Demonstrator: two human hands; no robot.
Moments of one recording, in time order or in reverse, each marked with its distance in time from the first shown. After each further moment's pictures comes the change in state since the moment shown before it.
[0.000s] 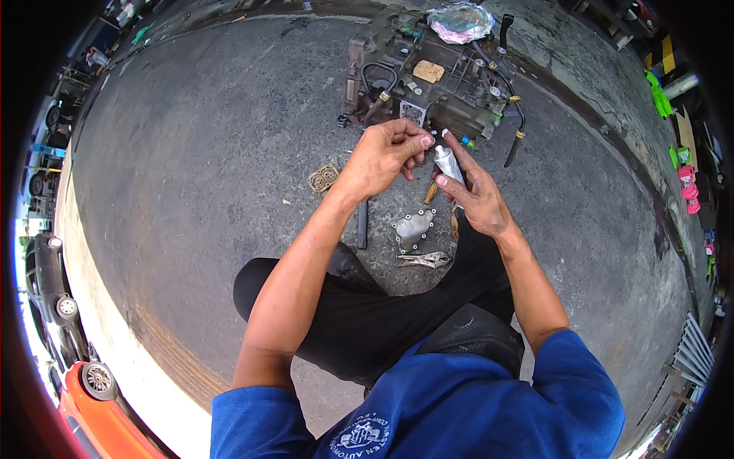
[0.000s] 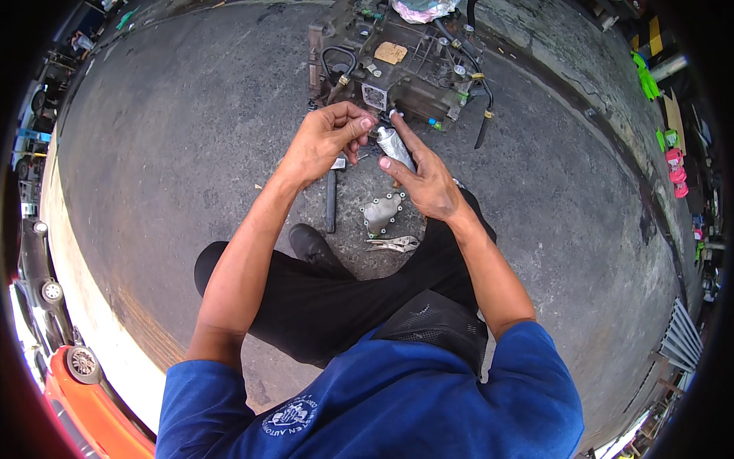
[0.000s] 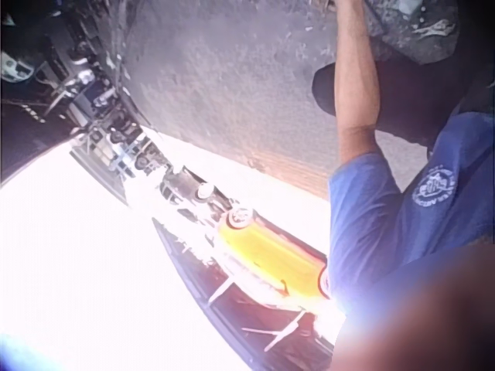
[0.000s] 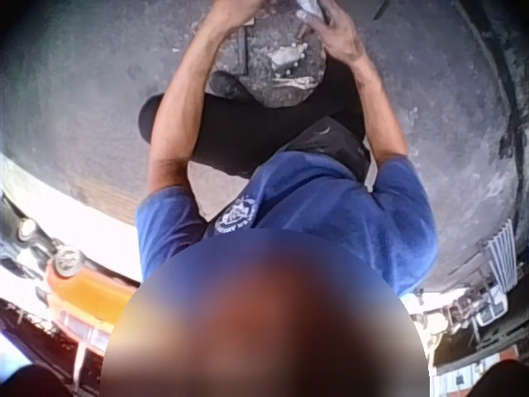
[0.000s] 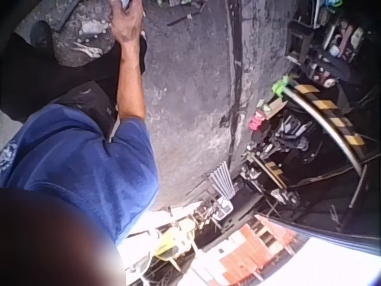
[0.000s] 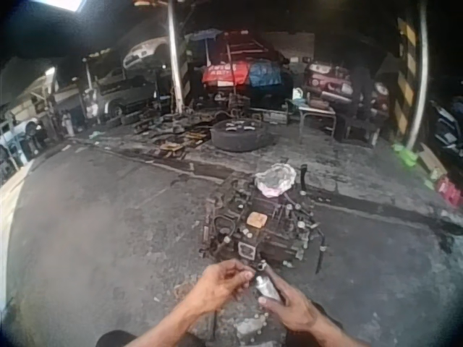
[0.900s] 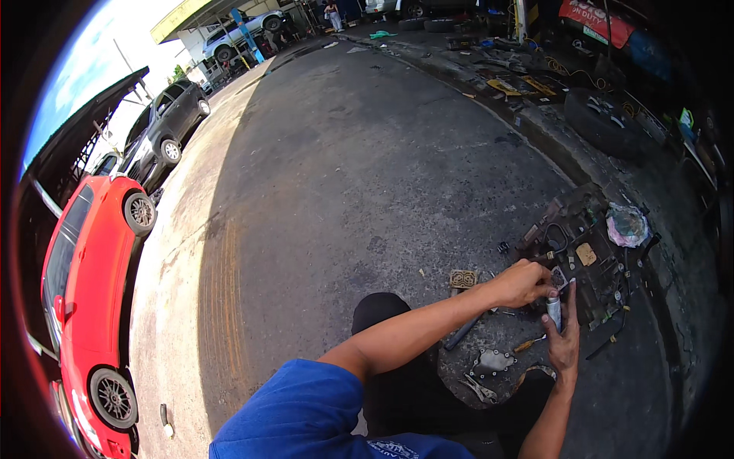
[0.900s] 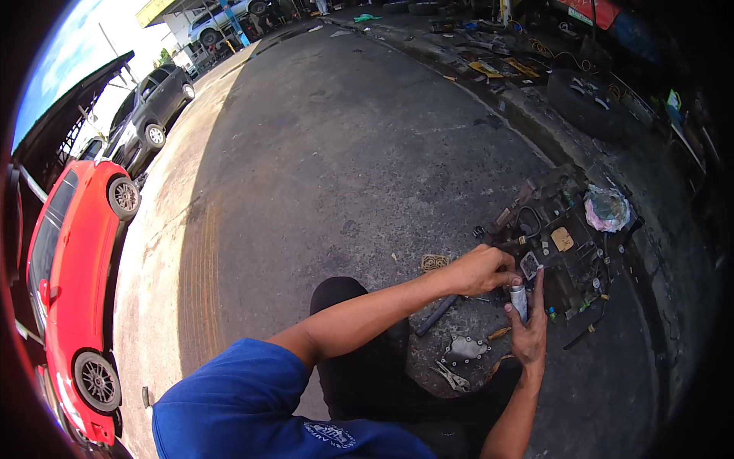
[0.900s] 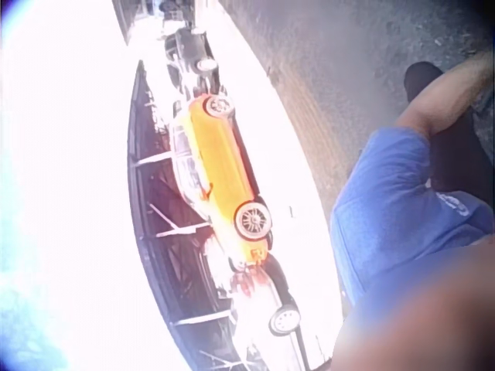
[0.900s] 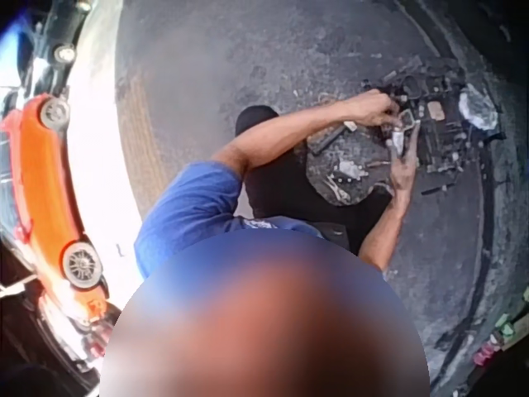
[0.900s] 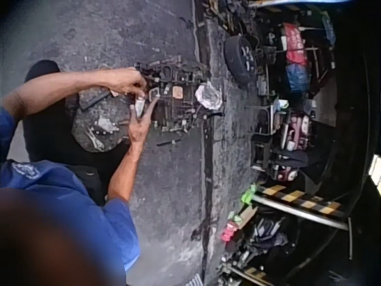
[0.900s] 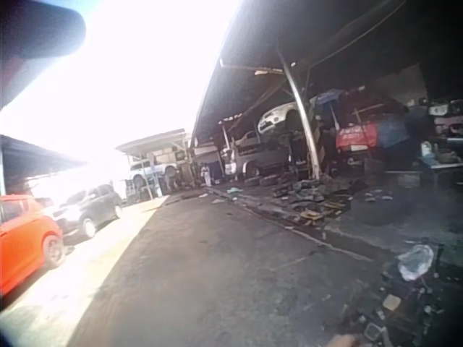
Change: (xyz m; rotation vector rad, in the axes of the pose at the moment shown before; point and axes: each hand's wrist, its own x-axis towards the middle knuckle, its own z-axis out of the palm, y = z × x) left_hand -0.029 0.033 -0.029 0.576 0.239 0.230; right_hand 0.038 -0.016 0.021 -0.167 -0.087 -0.246
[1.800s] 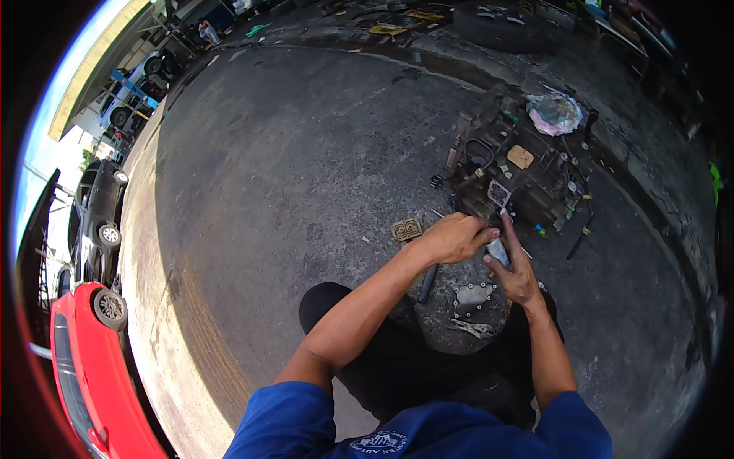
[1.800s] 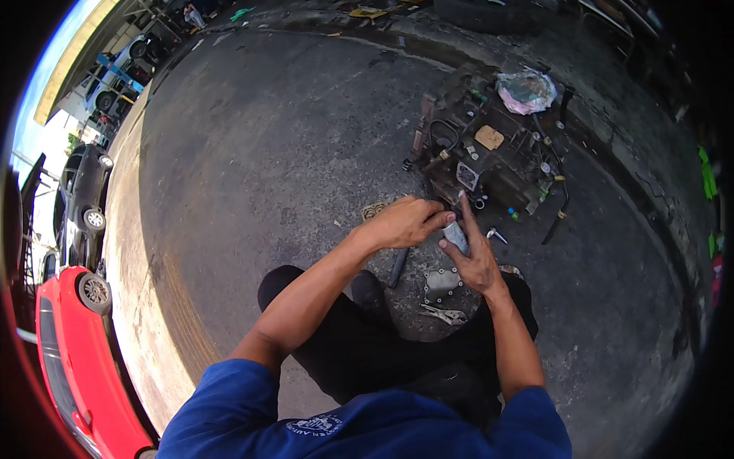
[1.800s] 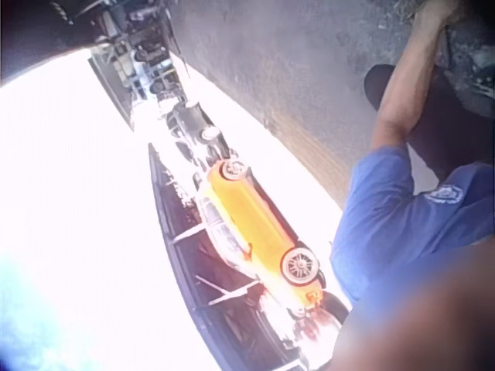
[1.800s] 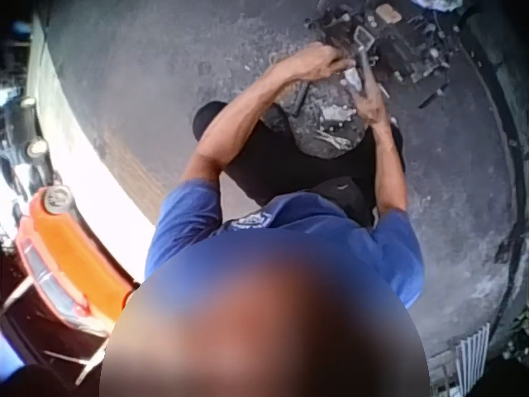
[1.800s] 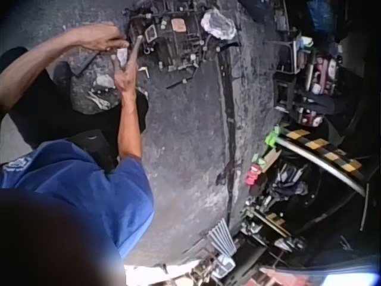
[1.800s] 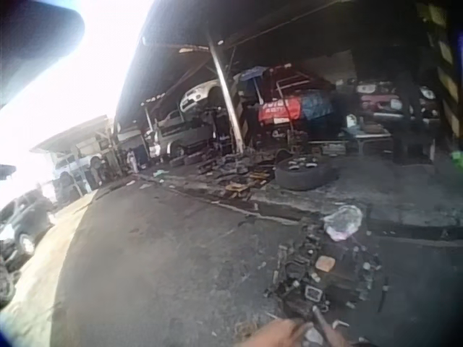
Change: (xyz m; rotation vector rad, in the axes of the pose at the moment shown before) left_hand 0.001 -0.014 0.031 0.267 -0.296 -0.074; right_hand -0.022 0.037 0.007 0.109 -0.051 0.132
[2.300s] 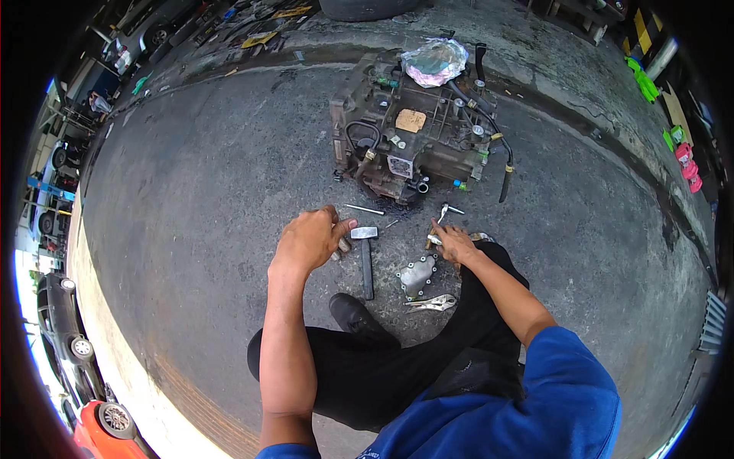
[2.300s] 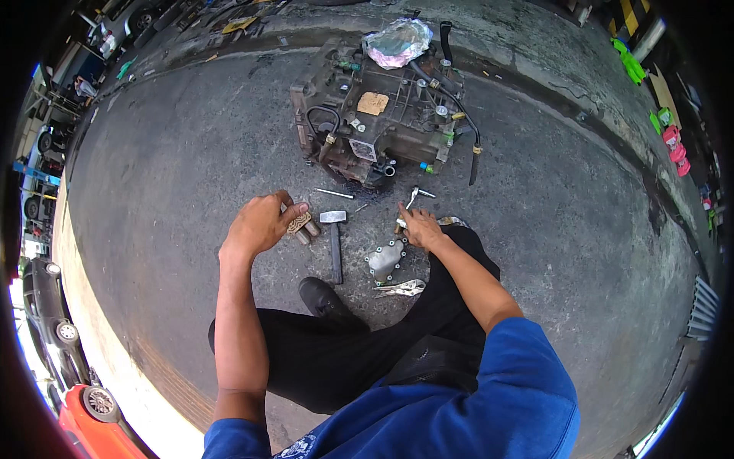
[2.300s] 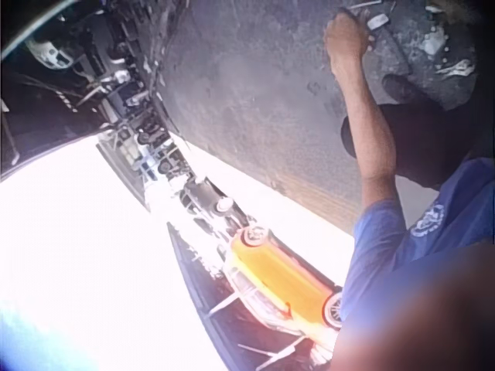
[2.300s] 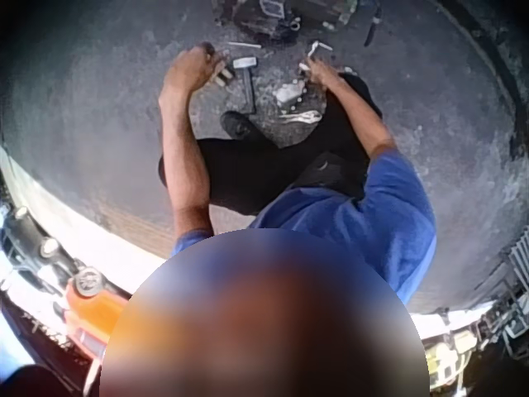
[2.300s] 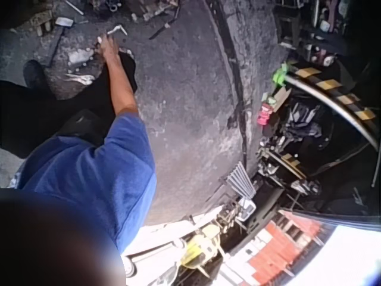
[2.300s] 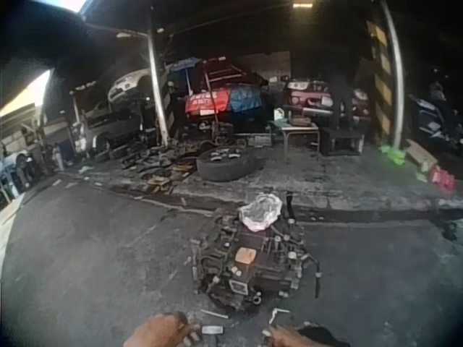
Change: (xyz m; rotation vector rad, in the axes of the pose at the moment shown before) left_hand -0.013 -0.011 -0.053 0.412 -0.082 -0.347; right_hand -0.019 0.223 -0.024 -1.063 -0.246 0.427
